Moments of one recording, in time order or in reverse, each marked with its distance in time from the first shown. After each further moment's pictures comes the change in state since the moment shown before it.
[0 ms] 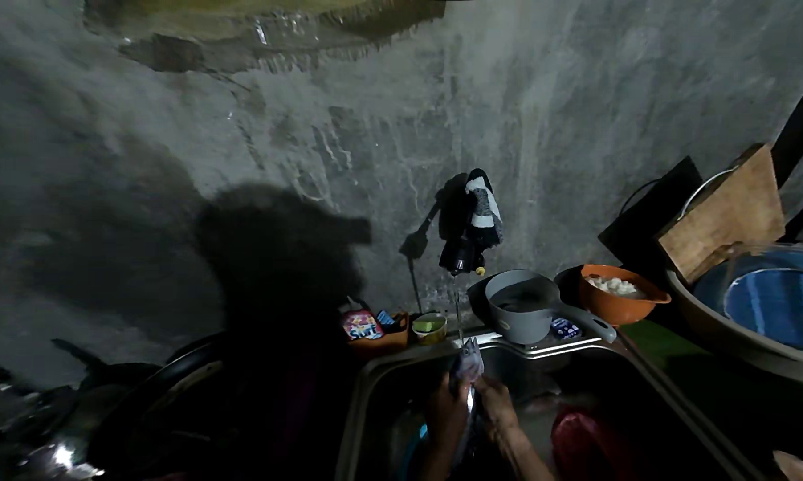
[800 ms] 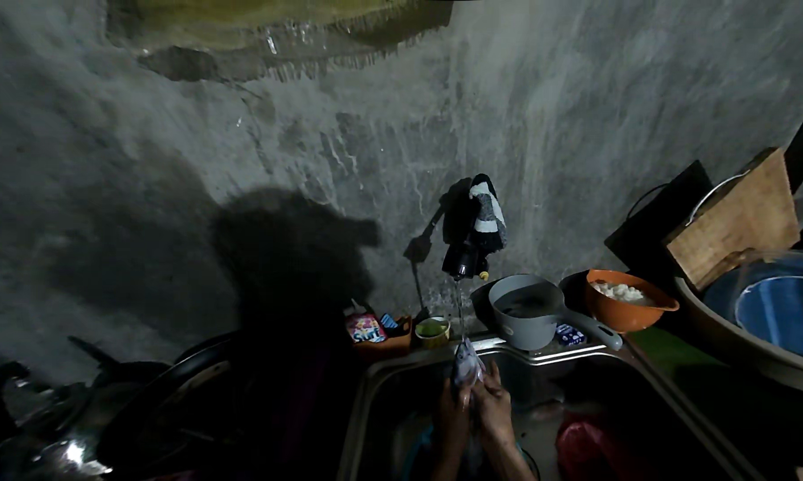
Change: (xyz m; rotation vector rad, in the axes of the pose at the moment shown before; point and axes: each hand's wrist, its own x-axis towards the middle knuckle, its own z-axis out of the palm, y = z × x) left_hand -0.005 -0.008 0.016 -0.342 0.110 0.101; right_hand -0.013 0.000 0.012 0.188 -0.022 -0.289
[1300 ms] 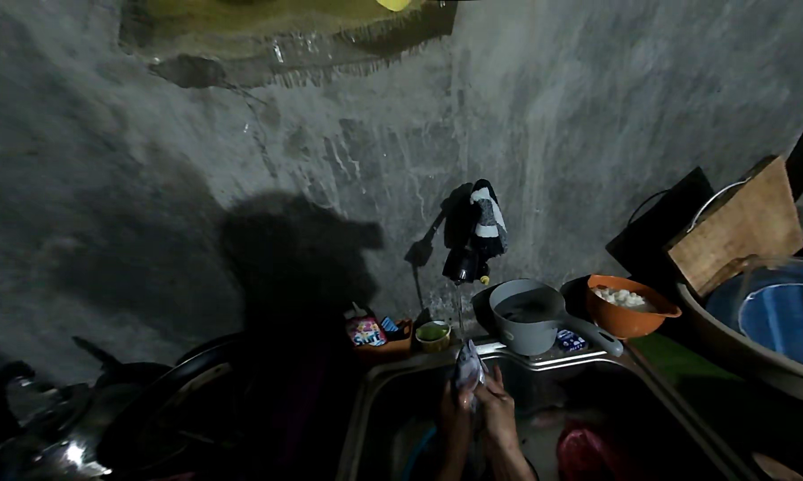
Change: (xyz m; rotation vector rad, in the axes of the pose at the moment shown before) left_hand -0.002 0.008 0.007 -0.114 0.057 0.028; right_hand -0.003 -0.010 0.001 0.081 0.037 0.013
